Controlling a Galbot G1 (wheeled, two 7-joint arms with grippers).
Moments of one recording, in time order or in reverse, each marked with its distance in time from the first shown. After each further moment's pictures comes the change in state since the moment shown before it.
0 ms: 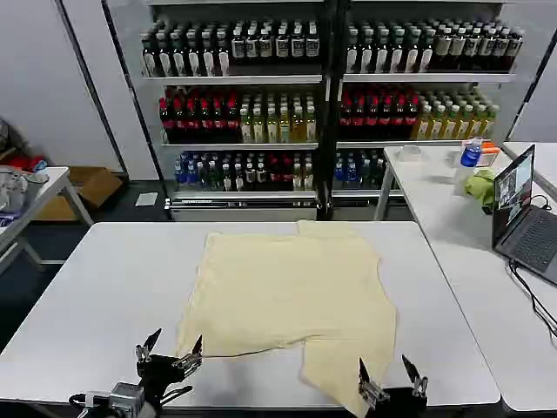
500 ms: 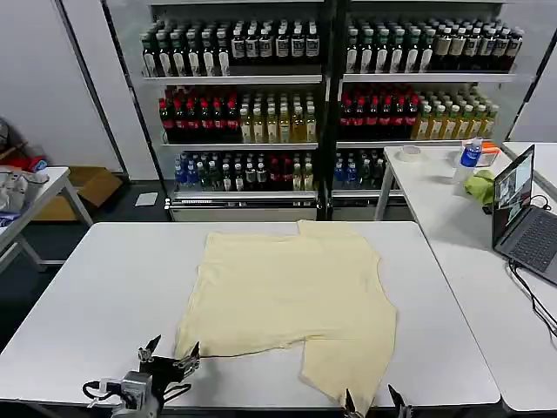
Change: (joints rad) left arm -0.082 0.018 0.021 0.105 -0.027 0.046 -0.009; right arm 0.003 0.050 -0.055 -0.022 -0.035 -0.018 0.011
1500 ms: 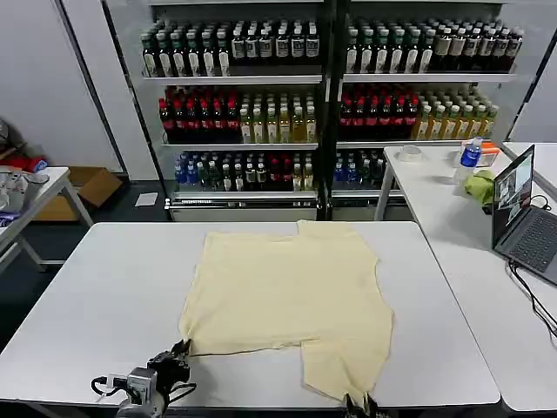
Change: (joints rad) left arm 0.000 0.006 0.007 -0.002 -0.066 0.009 0.013; right arm -0.028 0.027 -0.018 0.018 0.029 0.012 -0.006
